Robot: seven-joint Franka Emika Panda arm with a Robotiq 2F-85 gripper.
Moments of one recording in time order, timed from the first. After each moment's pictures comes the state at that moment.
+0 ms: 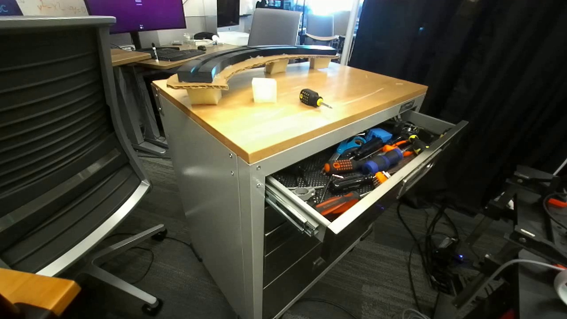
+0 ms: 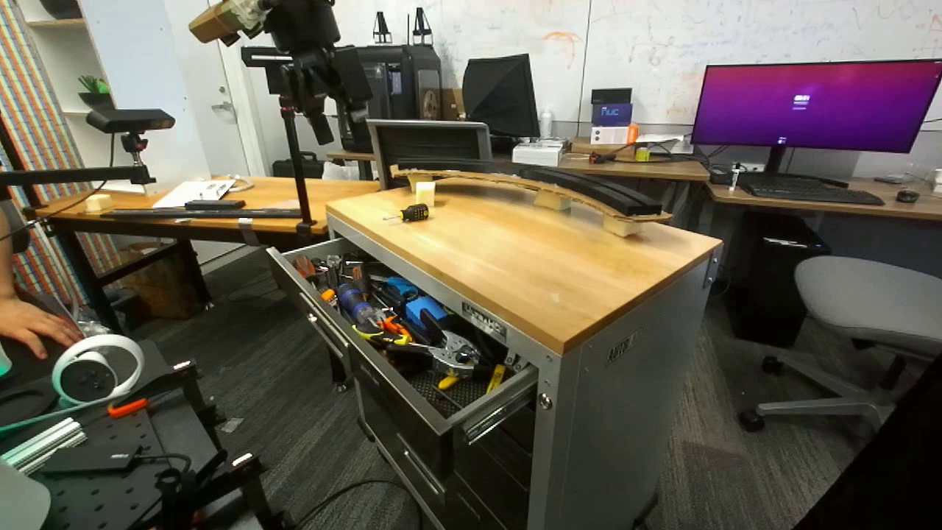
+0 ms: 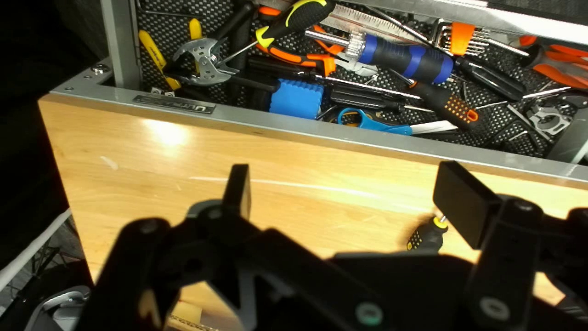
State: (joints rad) arm -0.01 -0.48 0.09 -2.52 -0.12 2.22 0.07
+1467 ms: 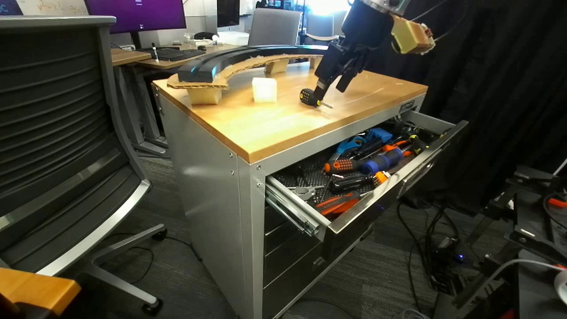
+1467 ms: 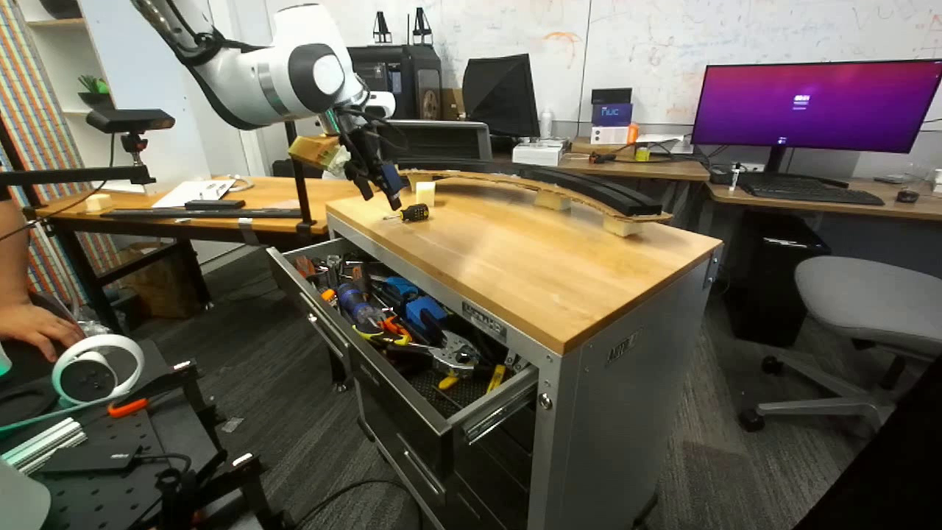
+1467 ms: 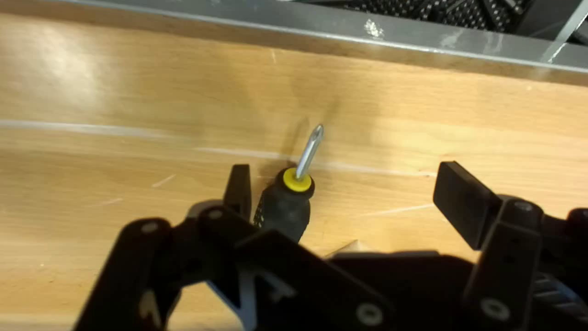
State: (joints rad) arm 0.15 0.23 0.14 -2.23 -0.33 2.81 0.51
